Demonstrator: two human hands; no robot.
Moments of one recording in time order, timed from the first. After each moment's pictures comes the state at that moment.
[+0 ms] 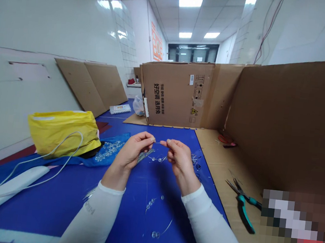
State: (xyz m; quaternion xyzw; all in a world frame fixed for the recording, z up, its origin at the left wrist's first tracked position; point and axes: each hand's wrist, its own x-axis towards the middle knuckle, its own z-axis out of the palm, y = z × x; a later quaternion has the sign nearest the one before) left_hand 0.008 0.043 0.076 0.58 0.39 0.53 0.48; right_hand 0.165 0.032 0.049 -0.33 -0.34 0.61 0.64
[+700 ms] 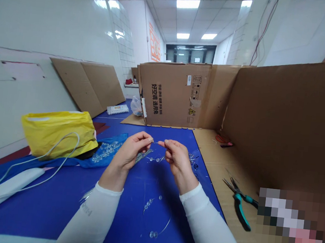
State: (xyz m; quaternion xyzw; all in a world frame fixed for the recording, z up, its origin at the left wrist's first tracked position) left_hand 0.008 0.042 0.075 0.57 0.39 0.53 0.48; right_hand 0.167 0.036 0.047 -0.32 -0.35 0.62 0.62
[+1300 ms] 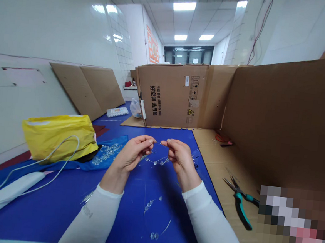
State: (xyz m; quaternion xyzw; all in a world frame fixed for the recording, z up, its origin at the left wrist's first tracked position) left_hand 0.014 0.036 0.079 0.53 0.36 0.52 0.56; right_hand 0.179 0.040 0.051 -0.34 -0.37 0.60 0.62
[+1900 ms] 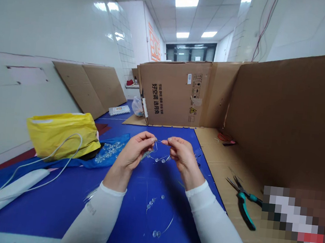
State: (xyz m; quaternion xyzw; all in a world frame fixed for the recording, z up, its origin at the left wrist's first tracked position) left_hand 0.016 0.039 0.076 0.54 0.36 0.55 0.52; right_hand 0.181 0.041 0.051 -0.35 -0.41 0.59 0.60
